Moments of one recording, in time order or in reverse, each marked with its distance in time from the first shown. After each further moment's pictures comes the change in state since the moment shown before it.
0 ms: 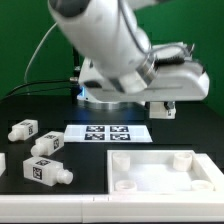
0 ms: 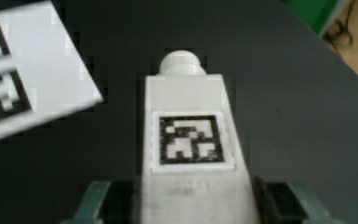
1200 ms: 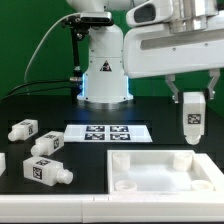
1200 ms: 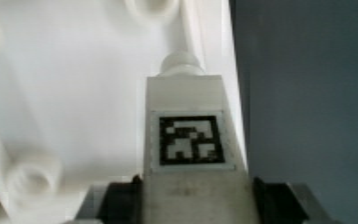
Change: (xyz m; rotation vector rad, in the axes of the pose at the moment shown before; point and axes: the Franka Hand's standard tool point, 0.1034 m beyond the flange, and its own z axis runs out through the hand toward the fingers) arm 0.023 -0.084 -0.058 -0.150 0.846 -0.362
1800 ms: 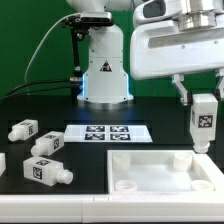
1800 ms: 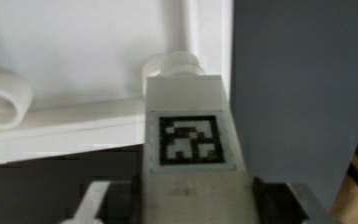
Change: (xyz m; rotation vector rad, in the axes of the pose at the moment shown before) arm 0.024 -0.005 0.006 -0.008 0.158 -0.168
